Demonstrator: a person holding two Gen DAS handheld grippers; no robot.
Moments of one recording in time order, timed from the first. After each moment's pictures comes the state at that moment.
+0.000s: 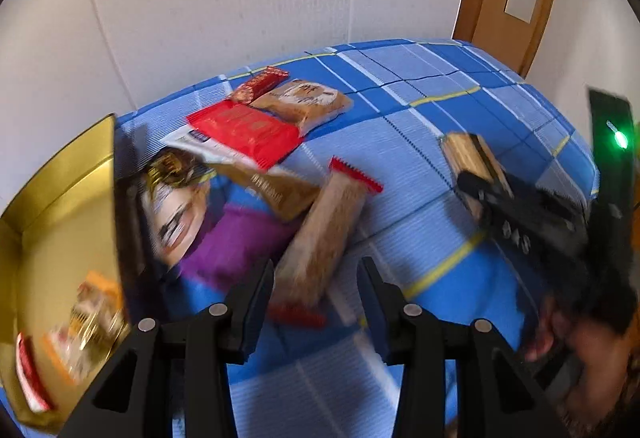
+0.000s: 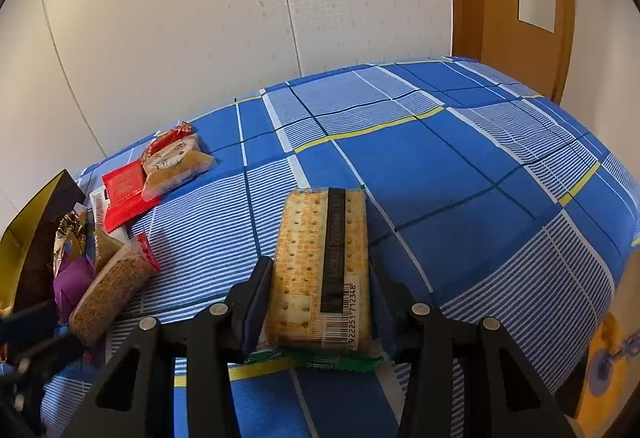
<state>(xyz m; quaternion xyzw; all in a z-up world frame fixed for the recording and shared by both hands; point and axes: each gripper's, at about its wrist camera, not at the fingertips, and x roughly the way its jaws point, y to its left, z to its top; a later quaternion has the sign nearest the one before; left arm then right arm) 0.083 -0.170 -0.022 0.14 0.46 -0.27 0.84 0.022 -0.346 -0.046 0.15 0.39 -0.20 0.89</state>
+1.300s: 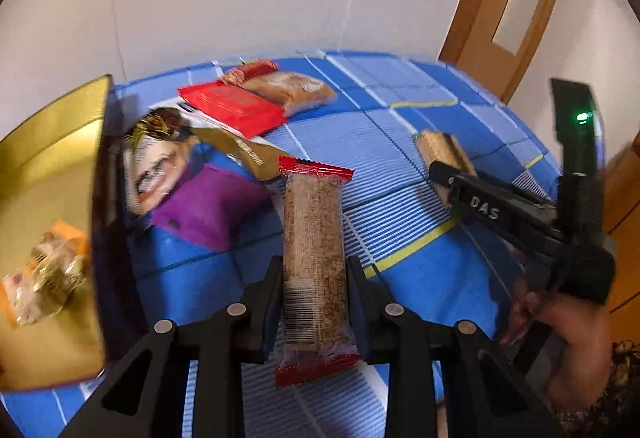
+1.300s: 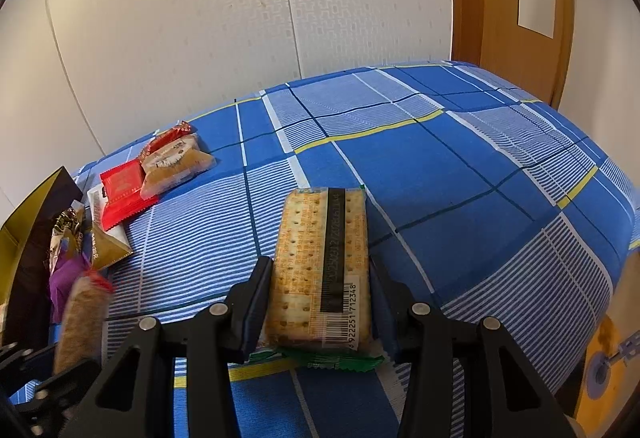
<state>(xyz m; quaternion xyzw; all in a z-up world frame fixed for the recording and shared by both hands) 0.055 -0.145 -0.033 0.06 0.44 -0.29 0.84 0.023 -0.343 -0.046 0.14 0.38 -0.21 0.89</state>
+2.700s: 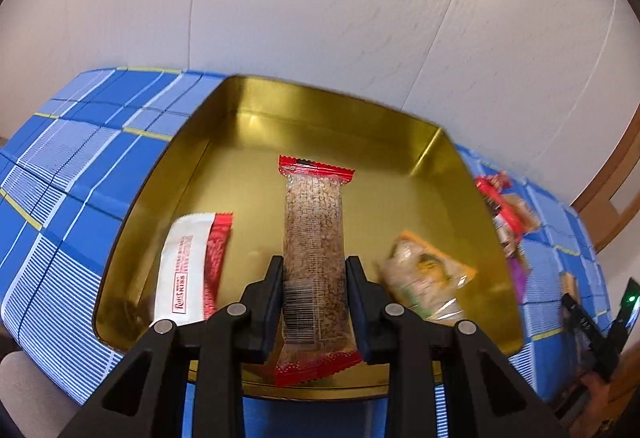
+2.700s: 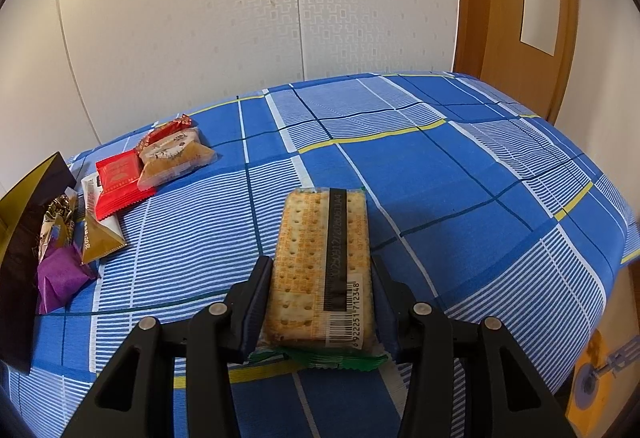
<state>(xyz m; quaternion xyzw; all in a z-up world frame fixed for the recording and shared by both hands) 0.092 0.101 -0.019 -0.10 0.43 -0.04 0.90 0.026 -0.337 -0.049 0.11 0.38 -0.21 0.89</state>
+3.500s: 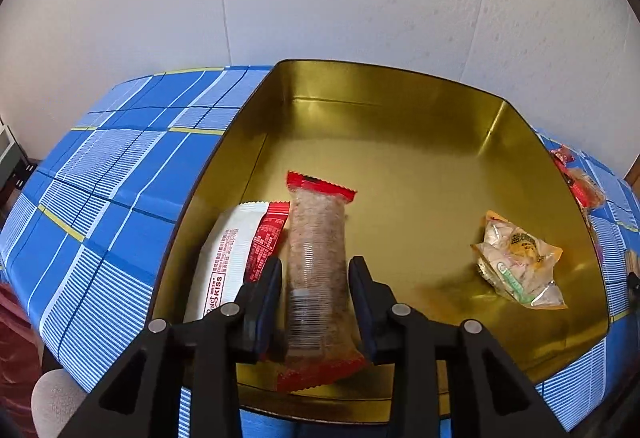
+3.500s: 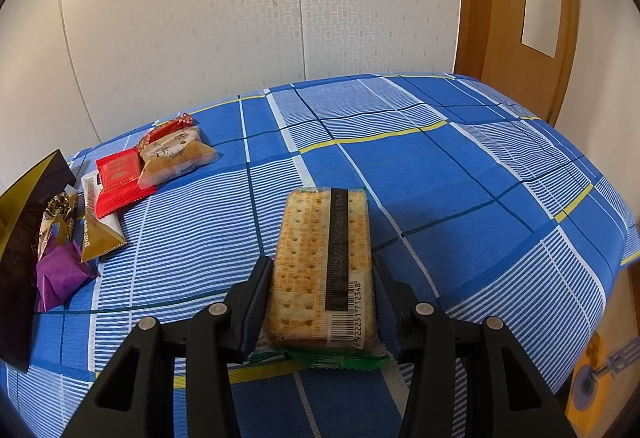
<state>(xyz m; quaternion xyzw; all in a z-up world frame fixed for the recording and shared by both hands) 0.095 0.112 -0.040 -0.03 0.43 0.04 0.90 0.026 -0.335 -0.048 0.10 0.39 -0.21 0.89</state>
